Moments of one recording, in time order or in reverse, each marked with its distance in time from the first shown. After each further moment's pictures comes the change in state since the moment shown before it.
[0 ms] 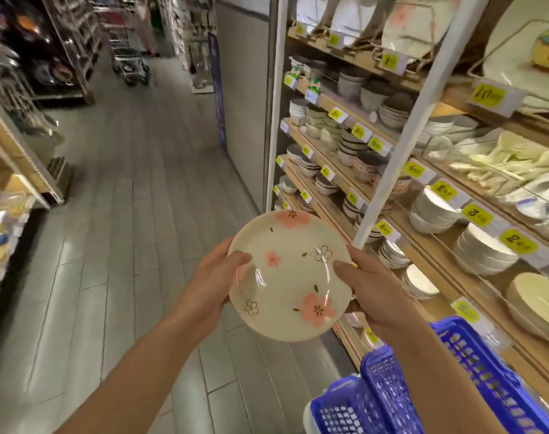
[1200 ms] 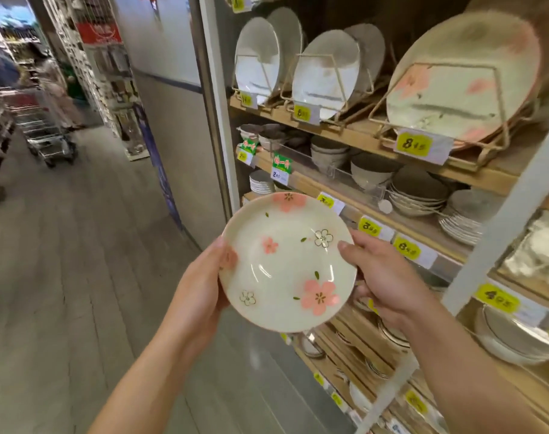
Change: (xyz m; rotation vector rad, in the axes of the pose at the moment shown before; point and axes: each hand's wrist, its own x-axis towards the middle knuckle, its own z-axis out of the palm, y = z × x) left_hand 0.401 0.176 0.004 0.028 -0.240 0.271; right_hand 0.373 -0.152 -0.017 0.209 0.226 -0.126
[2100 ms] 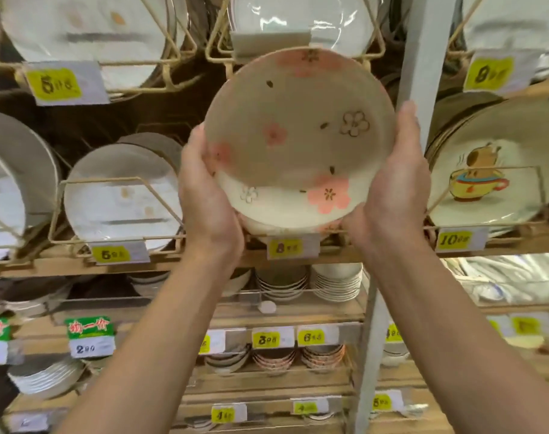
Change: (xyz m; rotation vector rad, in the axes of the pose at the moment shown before) left_hand 0.230 0.159 0.201 -0.736 -0.807 0.430; right_hand 0.081 -0.189 -0.025 0.296 1.075 -0.996
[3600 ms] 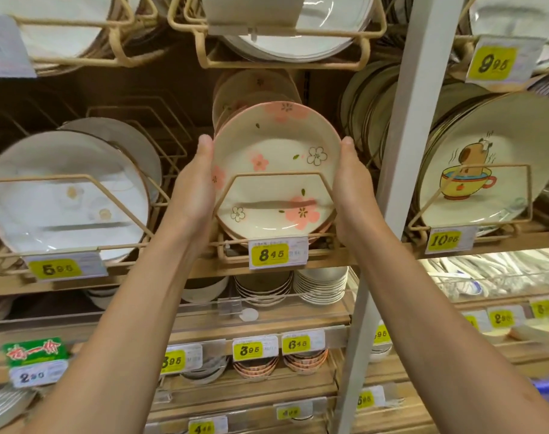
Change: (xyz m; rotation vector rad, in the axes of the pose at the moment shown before) left_hand 0.054 -0.066 -0.038 0.362 -0.166 -0.342; right_hand 0.076 0.069 -0.038 -0.611 0.040 0.166
